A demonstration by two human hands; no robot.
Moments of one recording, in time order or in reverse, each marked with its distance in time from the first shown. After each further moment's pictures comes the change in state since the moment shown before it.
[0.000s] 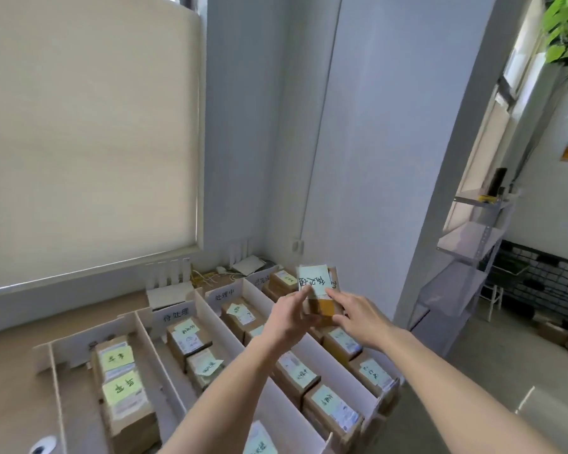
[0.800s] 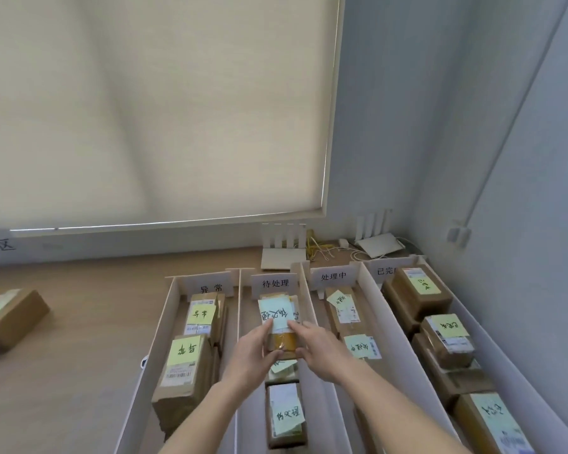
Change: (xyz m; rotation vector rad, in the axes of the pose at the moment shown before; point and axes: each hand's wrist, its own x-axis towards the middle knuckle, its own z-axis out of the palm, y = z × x) left_hand 0.019 -0.250 0.026 0.218 0.311 -0.718; right_hand 0.267 -0.036 0.249 0.162 -0.455 -0.662
